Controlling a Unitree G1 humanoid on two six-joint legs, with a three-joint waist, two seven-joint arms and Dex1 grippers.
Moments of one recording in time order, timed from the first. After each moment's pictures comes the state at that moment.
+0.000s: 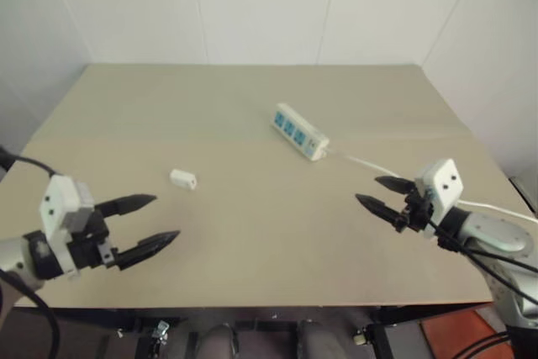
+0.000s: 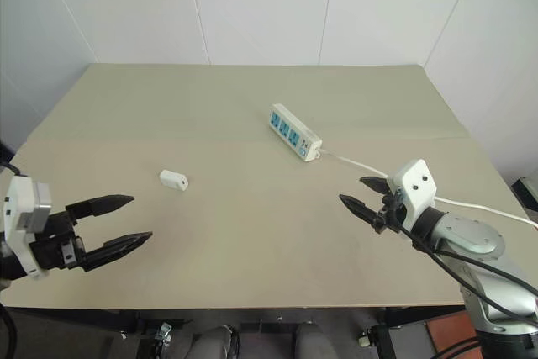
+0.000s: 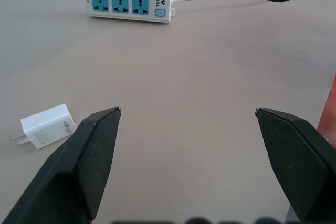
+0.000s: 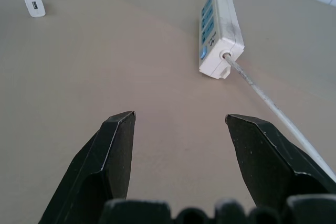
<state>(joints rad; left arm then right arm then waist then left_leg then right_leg) 0.24 0.87 0.65 -0.61 -0.82 0.69 -0.97 -0.07 -0.74 -0.22 -0.41 0.49 0.49 0.68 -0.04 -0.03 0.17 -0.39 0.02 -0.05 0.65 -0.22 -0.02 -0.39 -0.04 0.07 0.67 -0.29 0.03</state>
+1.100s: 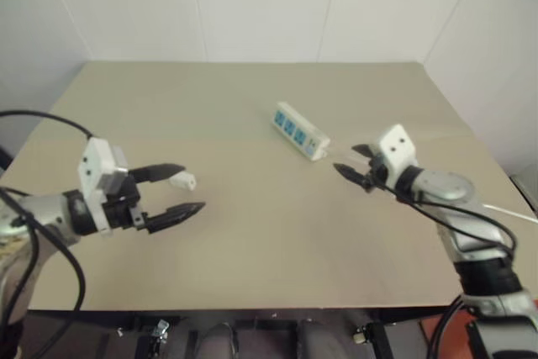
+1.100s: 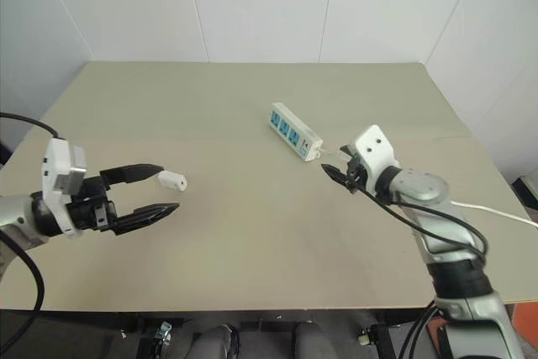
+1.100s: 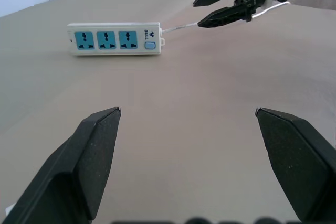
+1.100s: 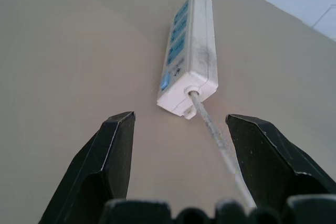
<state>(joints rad) -0.11 0.90 0.38 -0.48 -0.78 0.66 -0.93 -0.59 -0.61 0.11 0.12 0.09 0.39 0.56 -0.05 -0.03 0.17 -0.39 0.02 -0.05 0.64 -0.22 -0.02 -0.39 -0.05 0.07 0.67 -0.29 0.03</state>
